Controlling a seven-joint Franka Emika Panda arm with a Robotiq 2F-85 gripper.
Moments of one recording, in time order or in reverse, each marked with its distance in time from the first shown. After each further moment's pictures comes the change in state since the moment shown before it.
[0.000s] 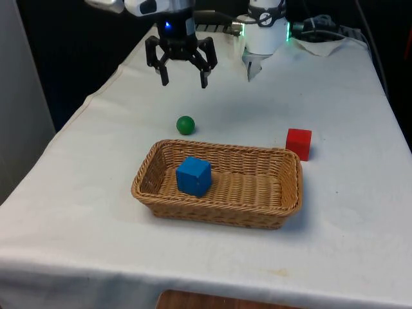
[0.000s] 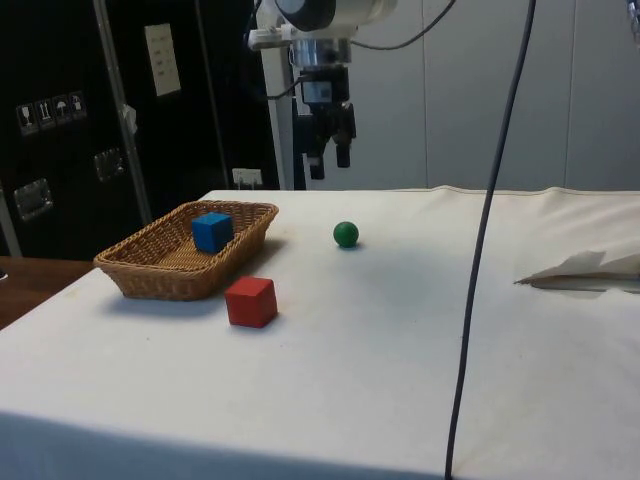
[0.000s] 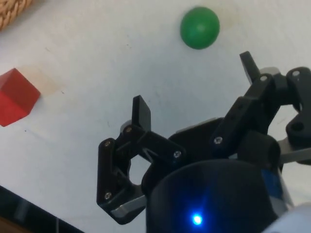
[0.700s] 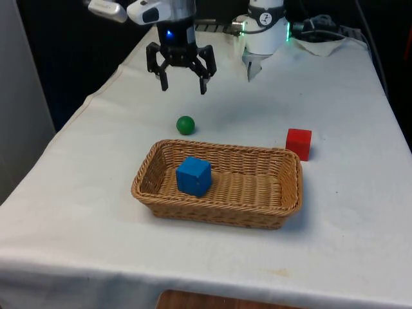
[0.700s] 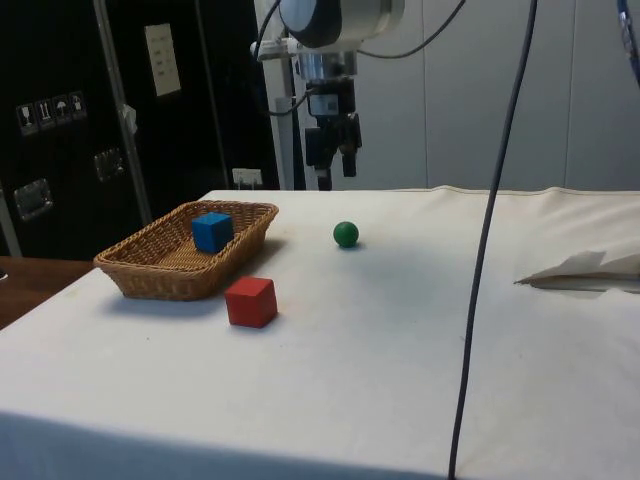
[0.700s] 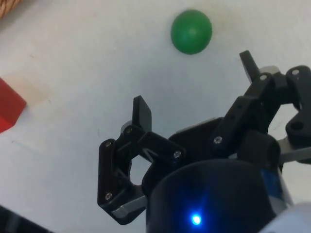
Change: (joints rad) arm 0.001 0.022 0.003 -0.028 -0.002 0.047 -0.013
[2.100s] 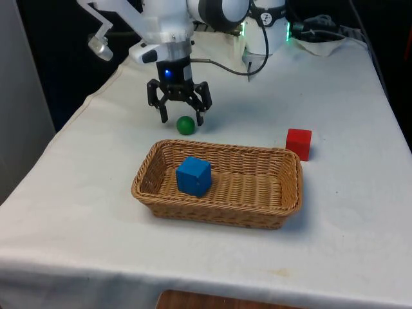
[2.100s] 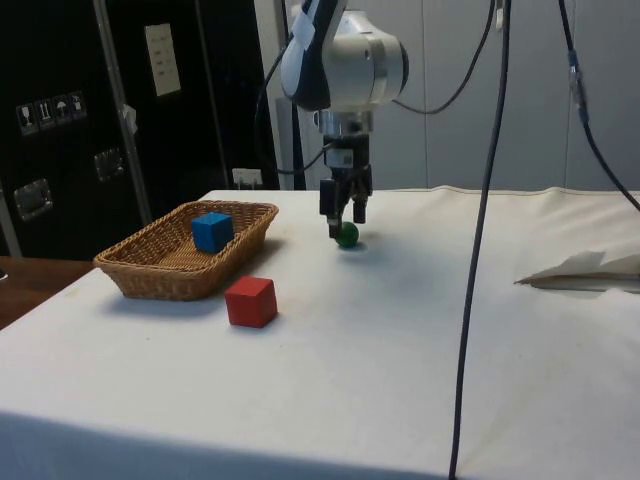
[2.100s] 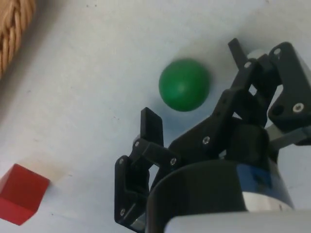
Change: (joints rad) arm -0.003 0.230 0.010 -0.001 0.410 0.144 -0.313
